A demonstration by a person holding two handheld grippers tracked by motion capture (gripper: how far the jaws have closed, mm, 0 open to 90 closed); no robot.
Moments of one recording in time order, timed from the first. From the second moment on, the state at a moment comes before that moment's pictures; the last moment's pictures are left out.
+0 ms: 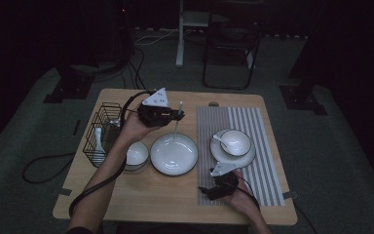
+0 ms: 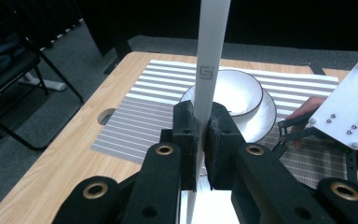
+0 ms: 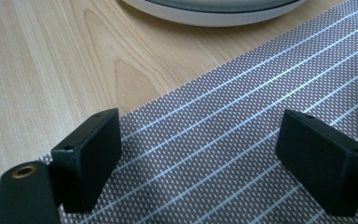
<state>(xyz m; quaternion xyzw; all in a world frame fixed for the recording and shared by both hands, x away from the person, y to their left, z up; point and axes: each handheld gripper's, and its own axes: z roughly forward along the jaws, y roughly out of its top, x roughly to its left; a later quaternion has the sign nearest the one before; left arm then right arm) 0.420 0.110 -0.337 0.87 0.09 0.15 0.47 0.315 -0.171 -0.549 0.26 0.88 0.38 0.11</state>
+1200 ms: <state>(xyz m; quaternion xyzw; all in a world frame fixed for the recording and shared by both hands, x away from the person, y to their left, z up) 0.410 0.084 -0.349 0.86 0.08 0.12 0.49 0.308 -0.179 -0.526 0.28 0.86 0.40 0.14</state>
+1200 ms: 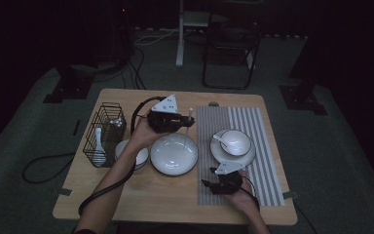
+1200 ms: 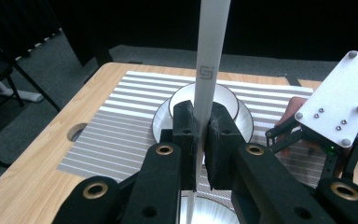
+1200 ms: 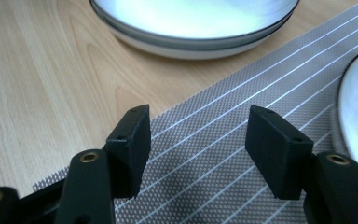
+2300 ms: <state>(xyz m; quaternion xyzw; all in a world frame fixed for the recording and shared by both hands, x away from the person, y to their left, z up) 0.405 0.056 -0.356 0.85 0.06 0.09 0.51 0.327 -0.179 -0.508 0.30 0.83 0.43 0.17</state>
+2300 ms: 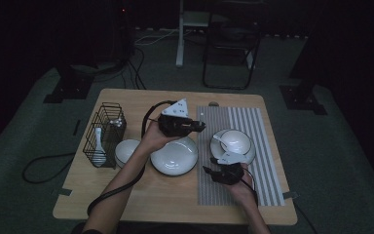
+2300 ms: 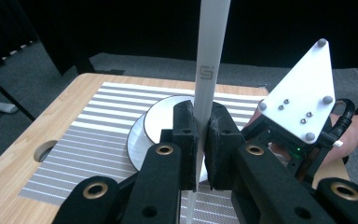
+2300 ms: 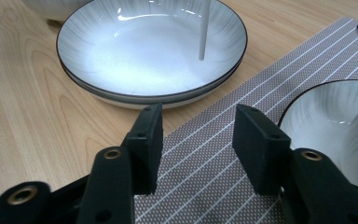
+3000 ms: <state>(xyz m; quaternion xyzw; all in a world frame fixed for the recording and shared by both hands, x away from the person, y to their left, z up) 0.400 0.043 -0.361 0.85 0.04 0.06 0.53 0.344 -0.169 -0.508 0.32 0.82 0.45 0.16</state>
